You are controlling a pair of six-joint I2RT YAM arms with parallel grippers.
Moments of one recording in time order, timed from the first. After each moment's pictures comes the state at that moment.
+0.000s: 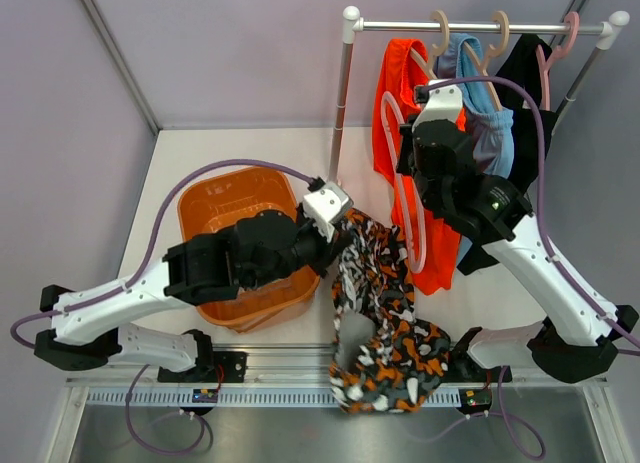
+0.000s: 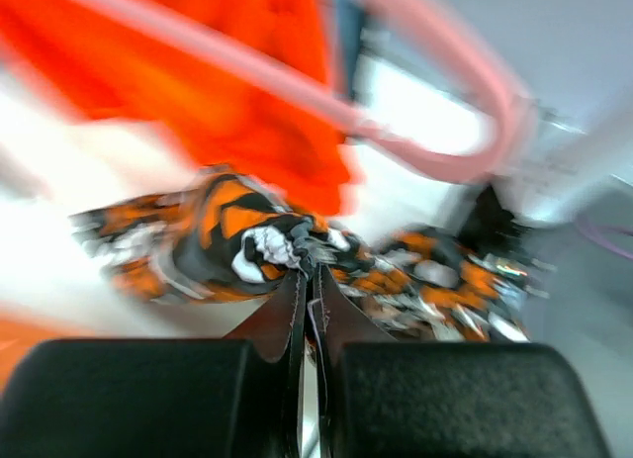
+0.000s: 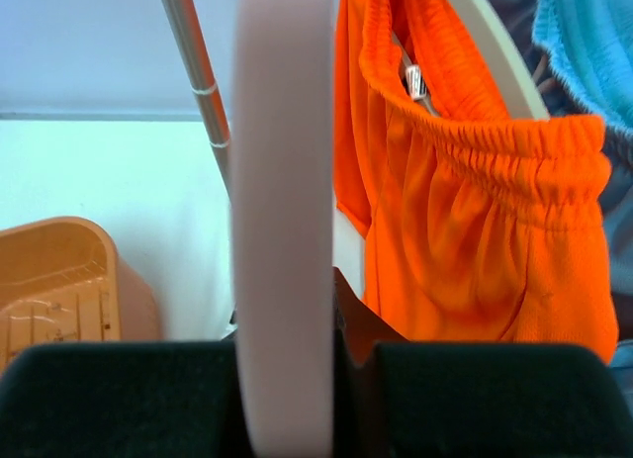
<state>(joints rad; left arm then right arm) -1.33 1.17 1.44 -0.57 -0.30 -0.21 0.80 1.30 1.71 -0.69 0.71 0.24</state>
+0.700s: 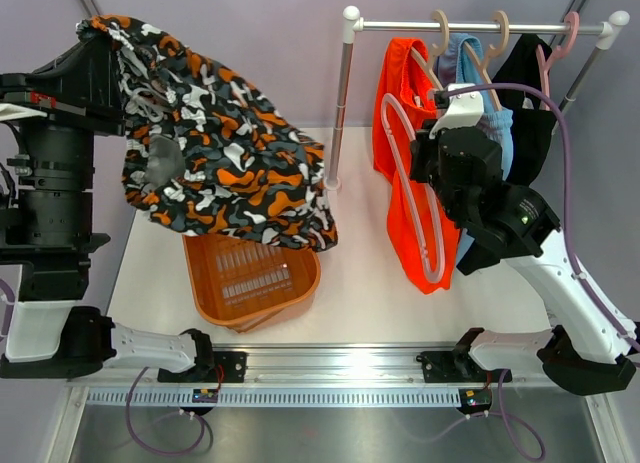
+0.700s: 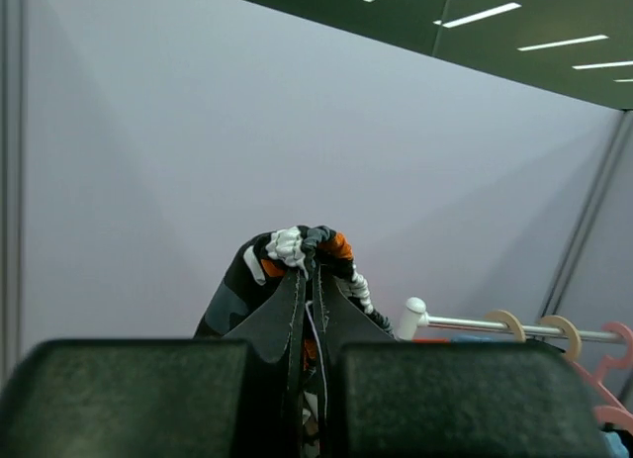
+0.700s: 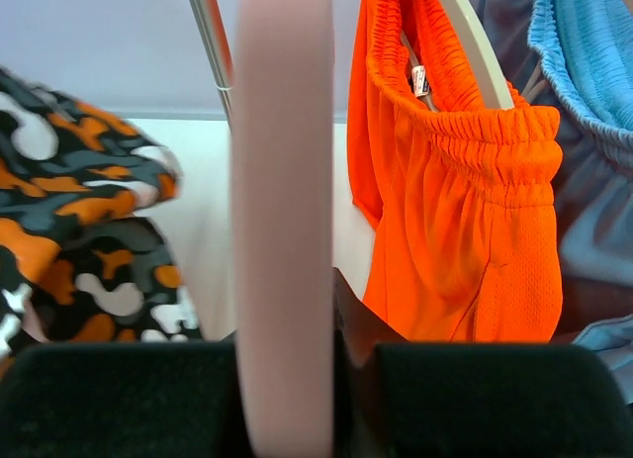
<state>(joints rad) -1.26 1.14 2.06 0.10 -0.86 0.64 0.79 1.22 1.72 -0.74 0.64 0.24</state>
